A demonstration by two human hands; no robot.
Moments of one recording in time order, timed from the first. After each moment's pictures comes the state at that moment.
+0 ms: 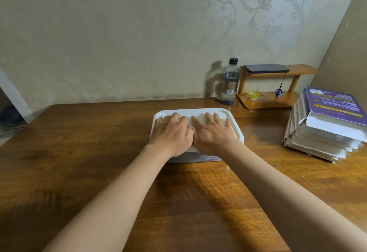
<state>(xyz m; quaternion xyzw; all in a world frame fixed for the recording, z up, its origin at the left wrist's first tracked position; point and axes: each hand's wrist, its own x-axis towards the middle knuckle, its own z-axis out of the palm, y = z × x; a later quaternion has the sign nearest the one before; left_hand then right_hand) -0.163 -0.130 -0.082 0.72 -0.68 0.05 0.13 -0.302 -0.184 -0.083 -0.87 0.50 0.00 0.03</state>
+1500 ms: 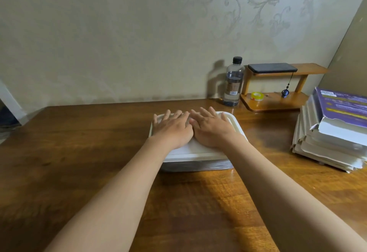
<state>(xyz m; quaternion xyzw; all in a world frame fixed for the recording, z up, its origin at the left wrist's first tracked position) -0.154 -0.176 -0.078 0.77 -0.63 -0.08 0.06 -0.288 -0.237 -0.087 -0.87 0.48 -0.04 0.09</state>
